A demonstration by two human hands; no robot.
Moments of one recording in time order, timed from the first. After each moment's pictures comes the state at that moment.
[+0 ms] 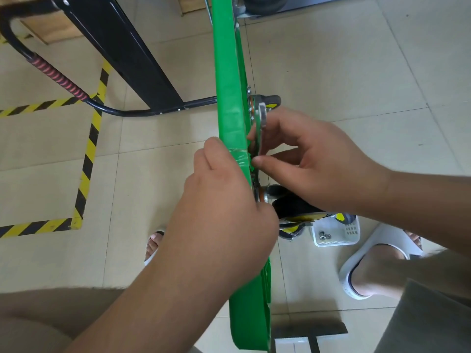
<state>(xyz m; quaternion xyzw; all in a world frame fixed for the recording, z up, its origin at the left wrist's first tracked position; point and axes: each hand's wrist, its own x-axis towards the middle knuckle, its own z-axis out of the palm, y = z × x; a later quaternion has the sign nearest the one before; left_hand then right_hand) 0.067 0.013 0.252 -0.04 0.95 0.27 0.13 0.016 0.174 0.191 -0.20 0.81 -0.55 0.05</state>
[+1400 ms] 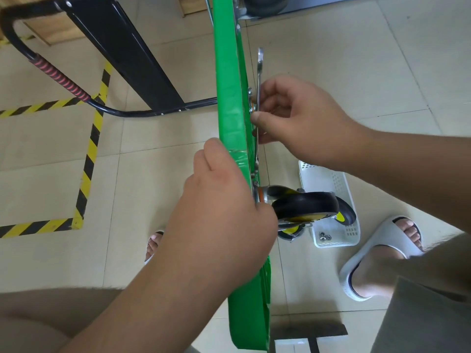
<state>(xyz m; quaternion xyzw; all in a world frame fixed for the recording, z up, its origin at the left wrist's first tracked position) 0.067 0.012 0.250 -0.03 0.95 0.27 0.13 -0.038 0.167 0.186 -0.06 0.80 -0.60 0.08</state>
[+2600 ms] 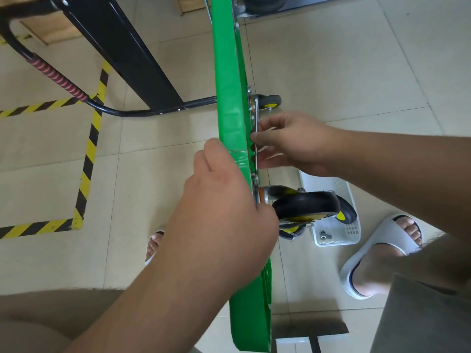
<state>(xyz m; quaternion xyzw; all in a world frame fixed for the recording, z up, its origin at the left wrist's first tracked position) 0.067 0.011 0.251 -0.04 0.95 0.27 0.14 -0.046 0.165 0.150 0.11 0.66 -0.68 0.30</state>
